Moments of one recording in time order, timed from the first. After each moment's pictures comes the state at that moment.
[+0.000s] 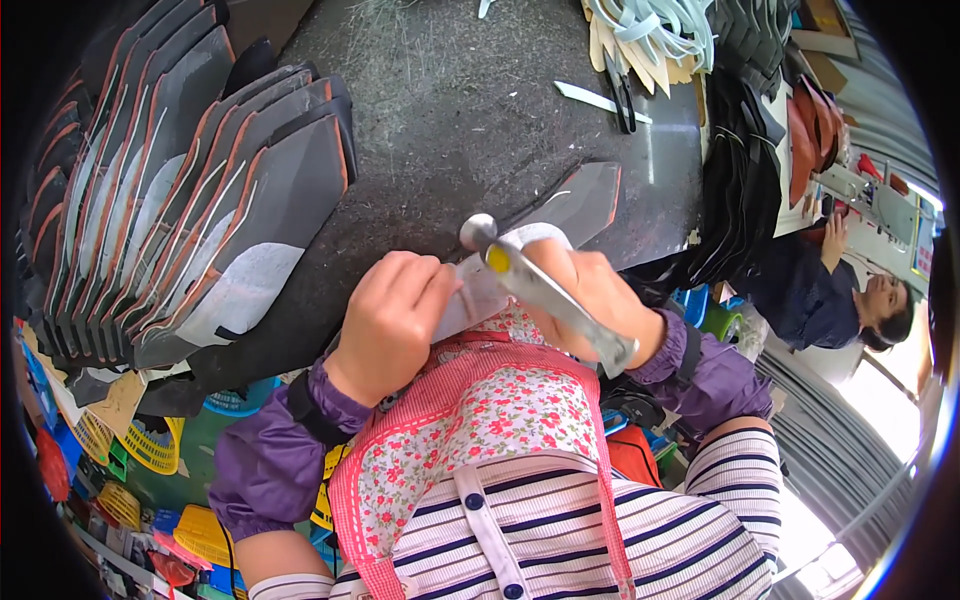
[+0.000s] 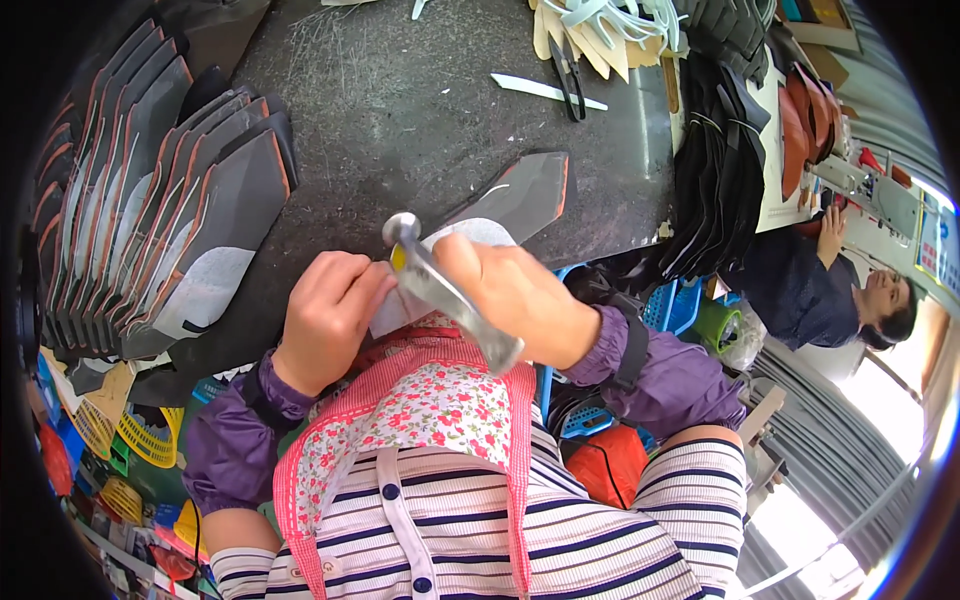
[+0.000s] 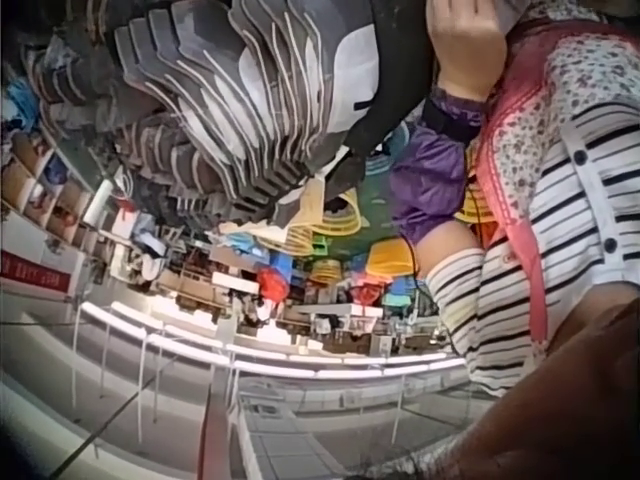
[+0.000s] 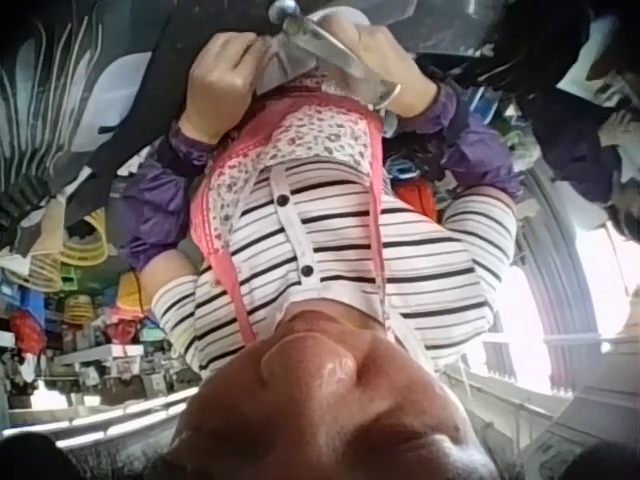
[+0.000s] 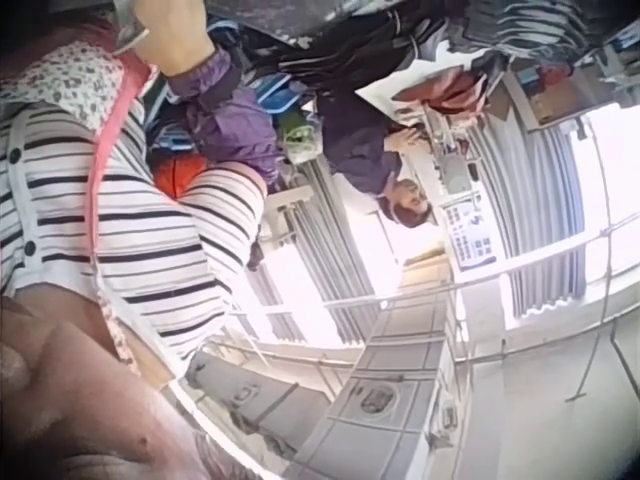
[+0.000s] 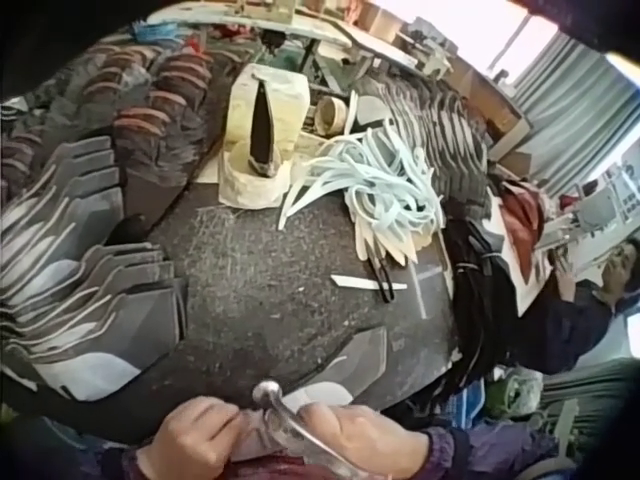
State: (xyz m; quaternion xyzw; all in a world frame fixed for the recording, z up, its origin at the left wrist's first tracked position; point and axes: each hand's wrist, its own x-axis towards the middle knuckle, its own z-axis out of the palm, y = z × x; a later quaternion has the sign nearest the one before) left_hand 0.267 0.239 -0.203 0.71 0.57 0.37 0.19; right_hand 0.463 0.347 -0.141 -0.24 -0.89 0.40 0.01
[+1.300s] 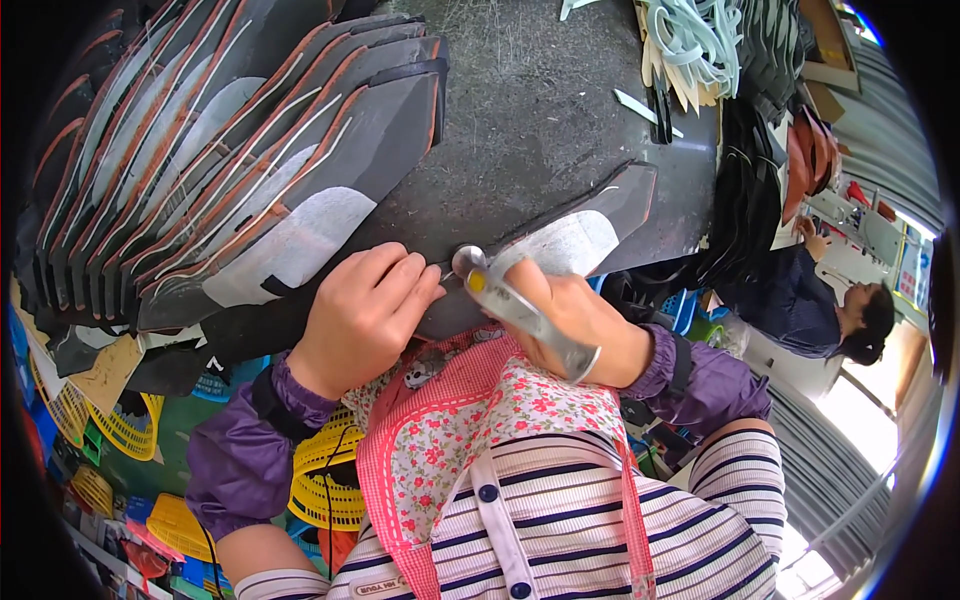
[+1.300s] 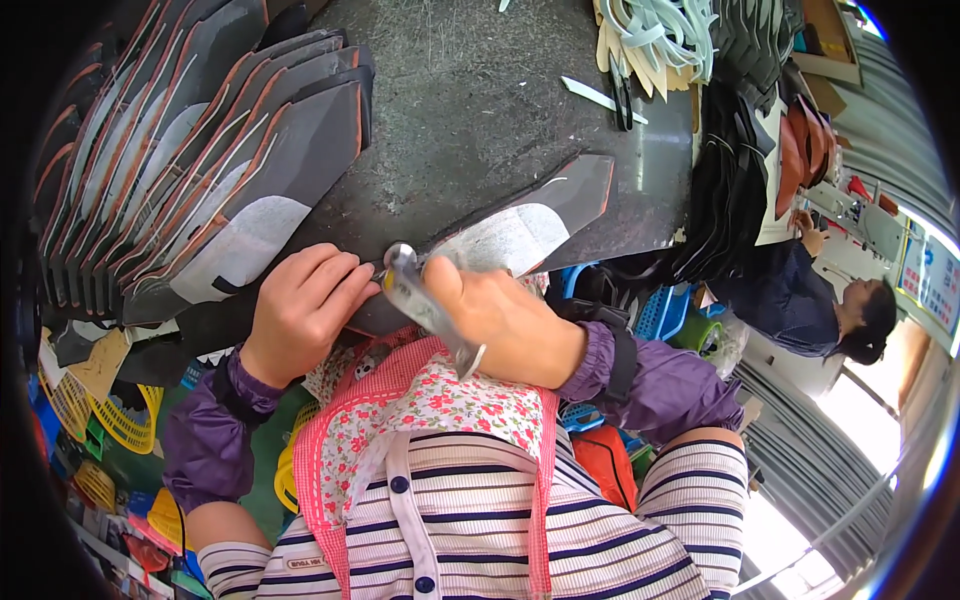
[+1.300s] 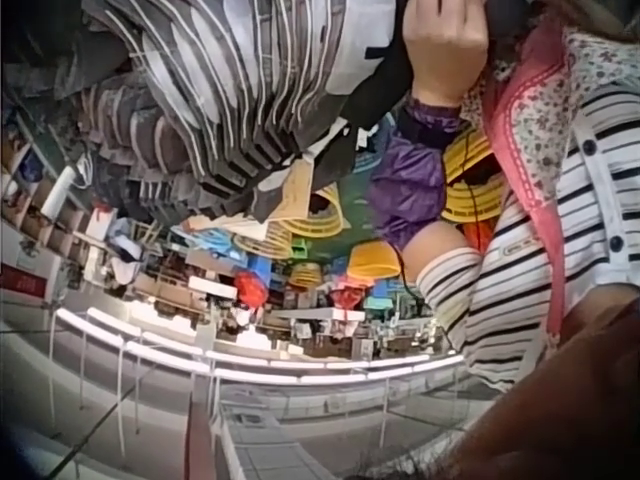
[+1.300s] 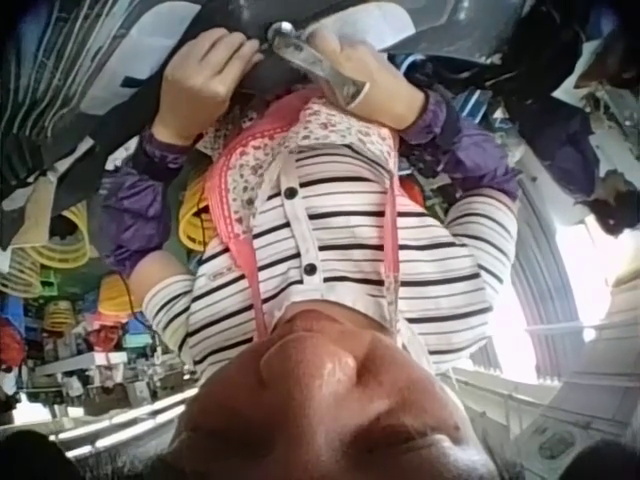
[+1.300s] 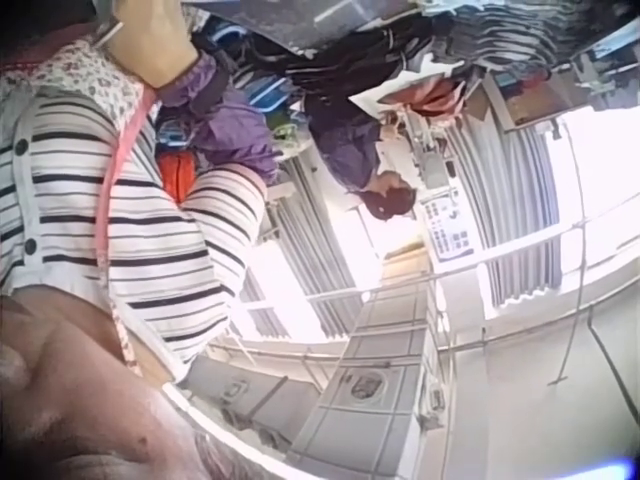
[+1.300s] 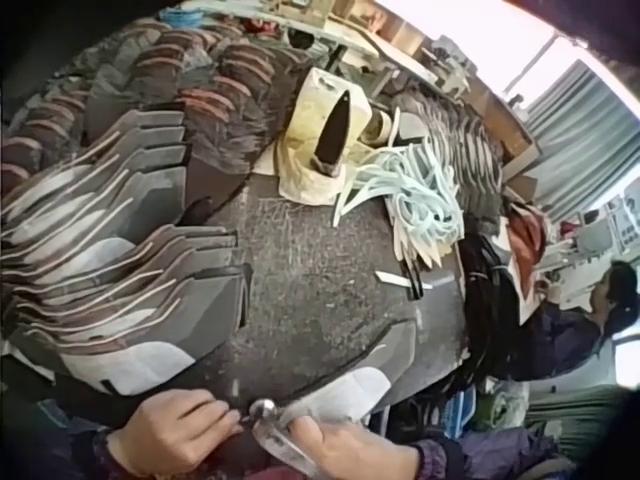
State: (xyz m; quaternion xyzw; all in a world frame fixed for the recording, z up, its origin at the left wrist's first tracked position) left_hand 0.202 0.194 -0.207 0.76 0.54 0.33 0.13; right_hand 0.417 0.297 -0.151 -0.25 -0.87 0.42 -0.09
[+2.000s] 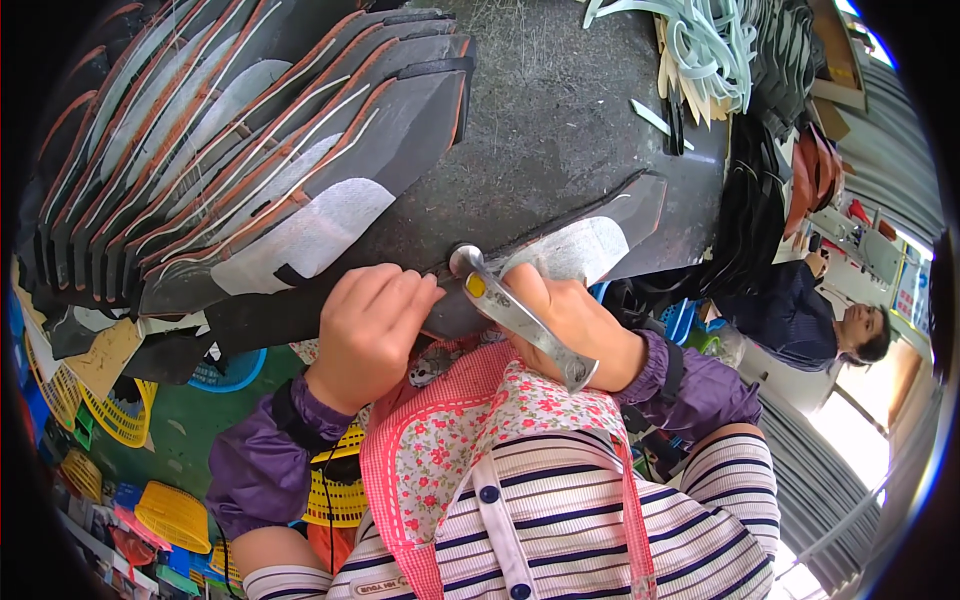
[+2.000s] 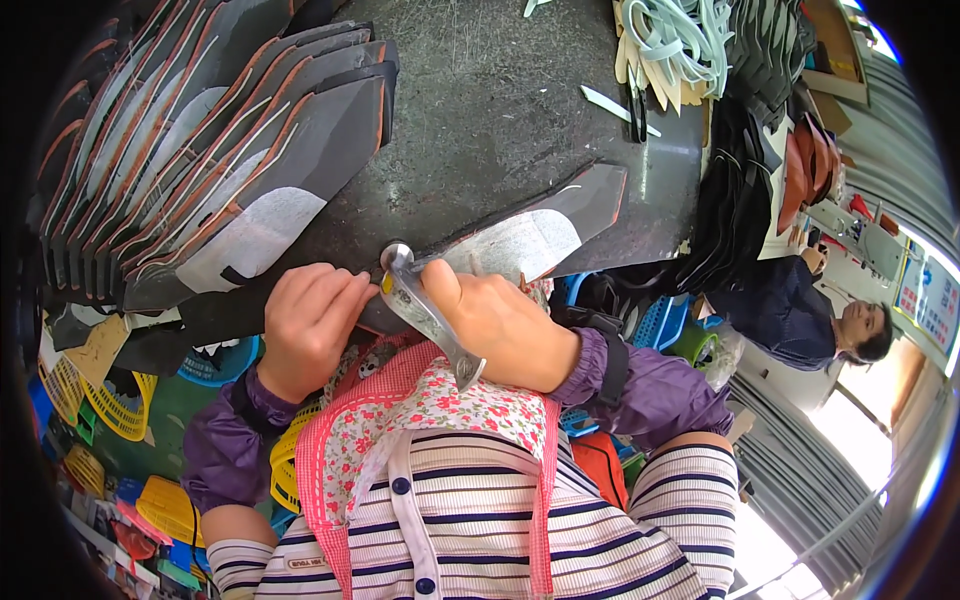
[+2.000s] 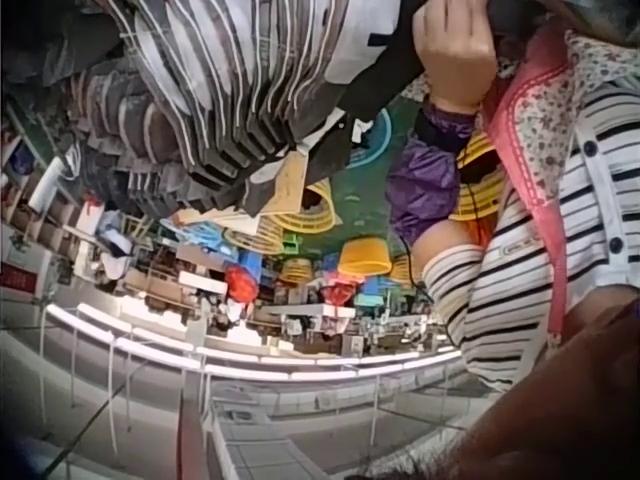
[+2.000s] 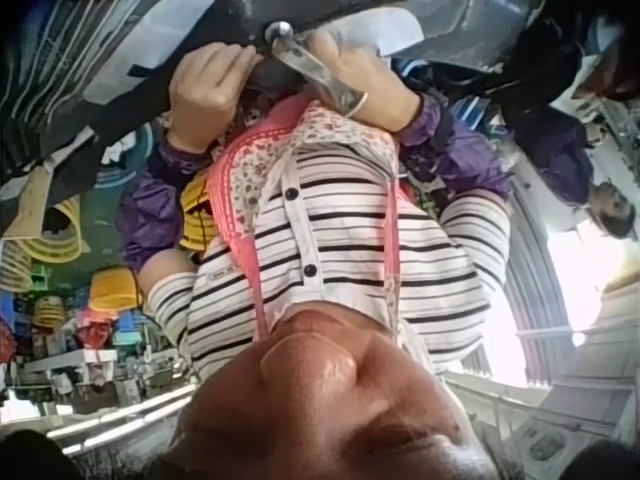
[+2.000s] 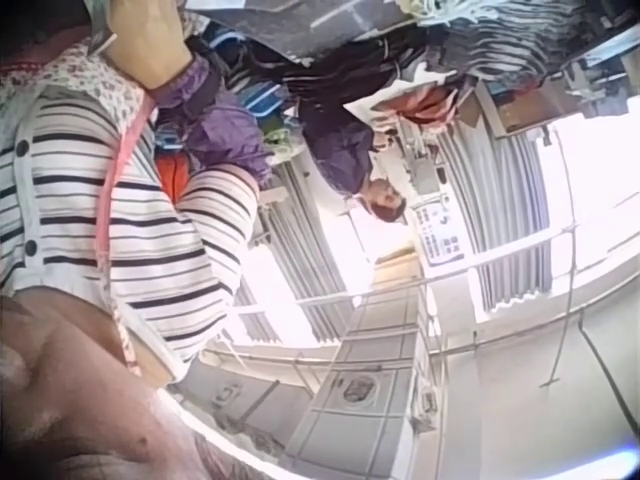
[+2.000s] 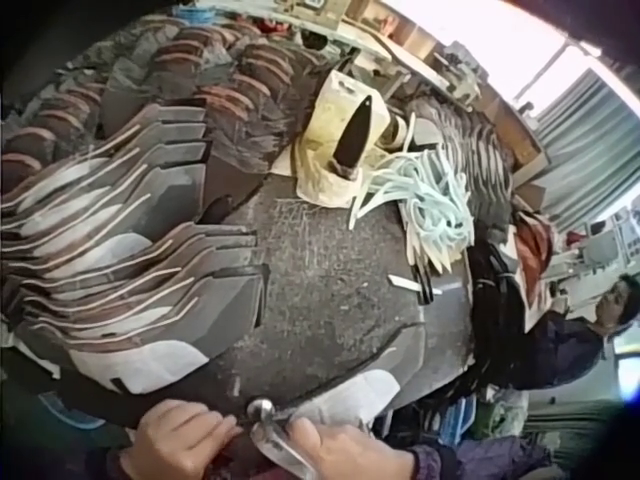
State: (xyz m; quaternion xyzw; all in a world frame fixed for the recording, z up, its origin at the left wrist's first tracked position) left_hand 0.211 0.173 -0.210 0.70 0.60 0.36 0.11; right_hand 0.405 0.294 -0.147 -0.23 -0.87 0.41 -0.13
